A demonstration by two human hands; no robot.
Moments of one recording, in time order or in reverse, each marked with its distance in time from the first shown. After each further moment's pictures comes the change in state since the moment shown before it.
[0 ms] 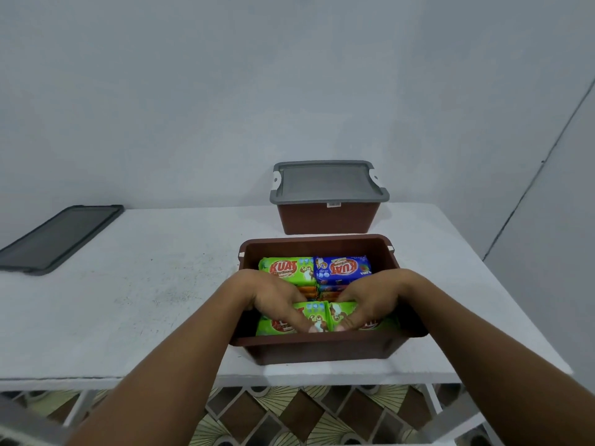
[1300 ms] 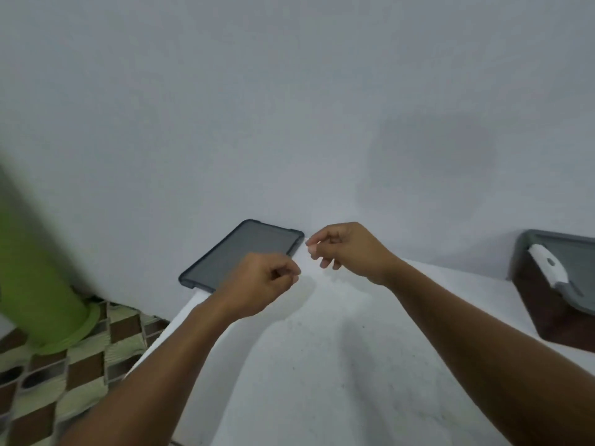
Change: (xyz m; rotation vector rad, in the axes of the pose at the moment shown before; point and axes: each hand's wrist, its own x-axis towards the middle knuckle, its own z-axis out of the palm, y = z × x) left_hand -0.205 -0.454 -0.078 -0.441 1.207 0.016; right_hand 0.323 -0.406 -0.182 0.608 0.584 -0.488
